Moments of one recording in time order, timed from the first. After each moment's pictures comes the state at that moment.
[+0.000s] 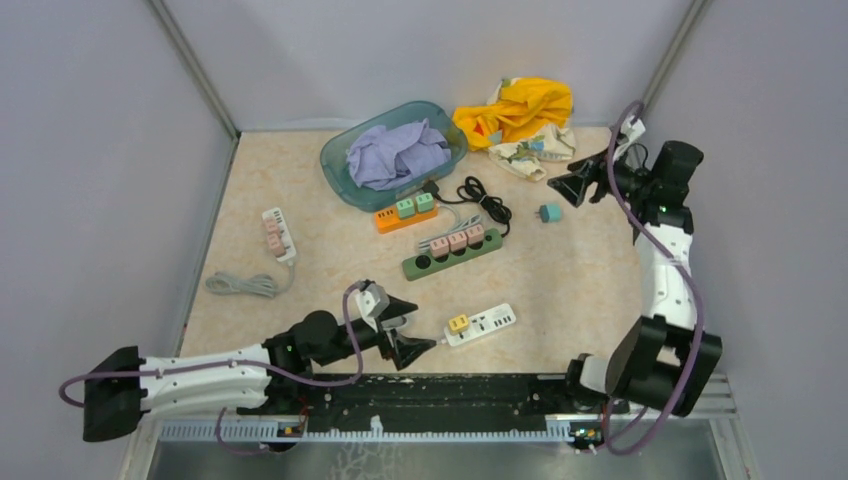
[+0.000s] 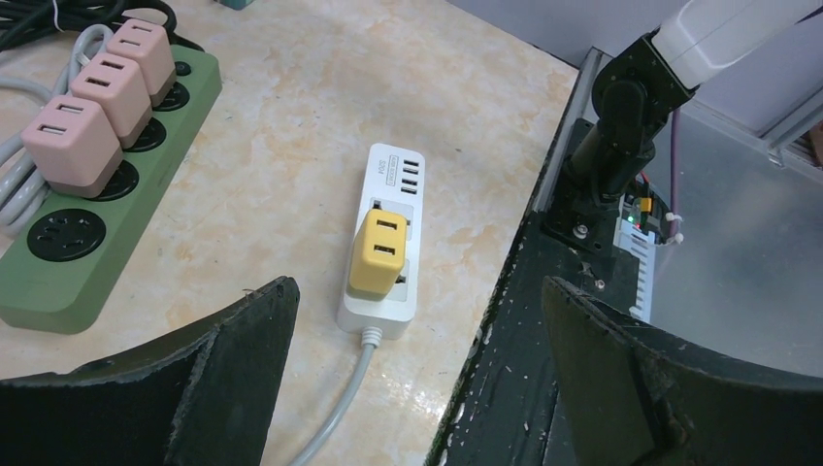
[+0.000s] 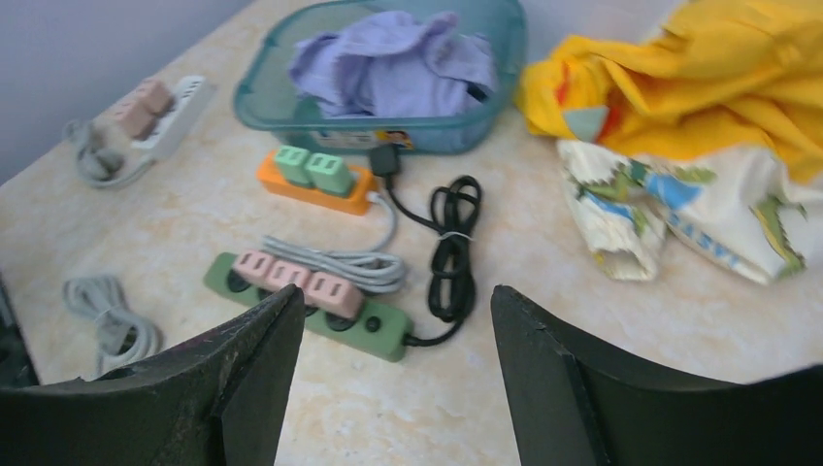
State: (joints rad) left arm -1.23 0.76 0.19 0.53 -0.07 -0.28; right arm -0.31 1.33 1.10 -0.13 -1.05 -0.11
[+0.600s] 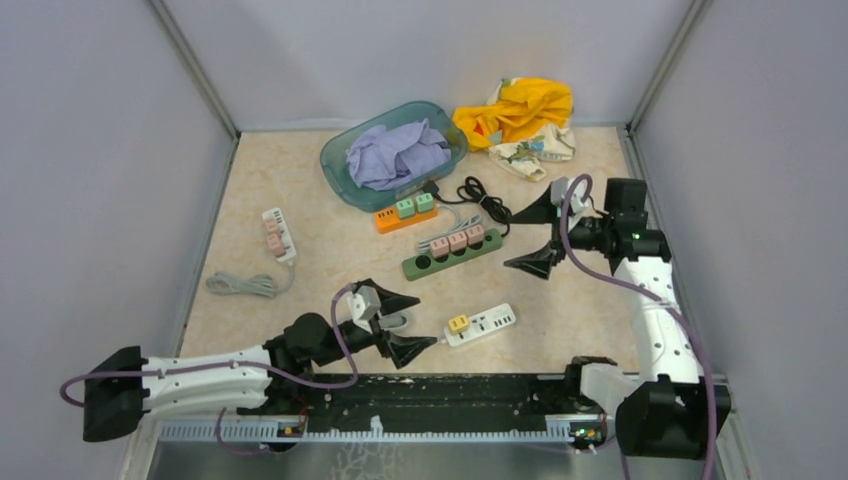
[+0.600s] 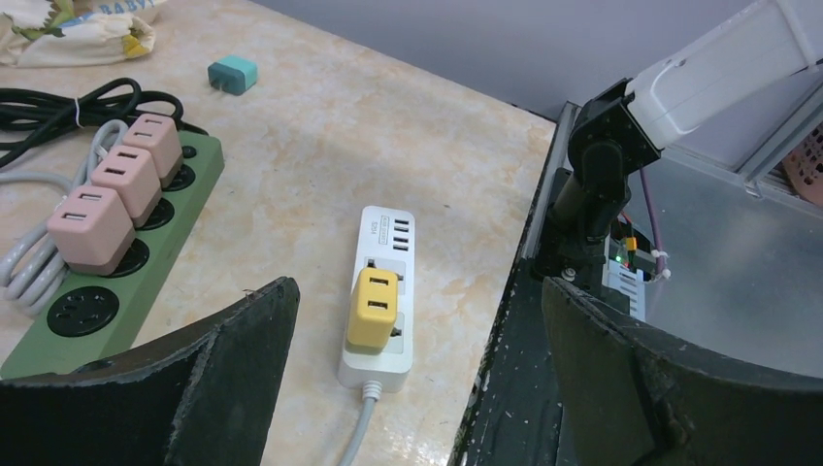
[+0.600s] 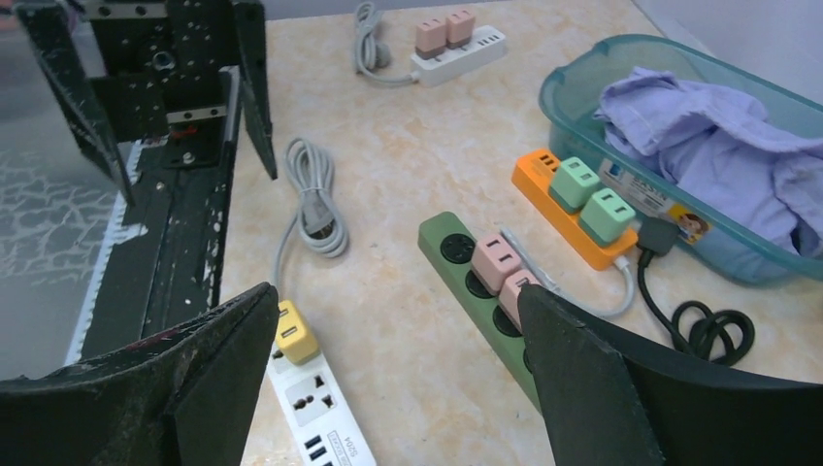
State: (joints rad) left arm -1.23 0.76 0.17 0.67 -0.05 -0.23; right arm -0.06 1.05 0.96 -0.66 -1.42 -0.77
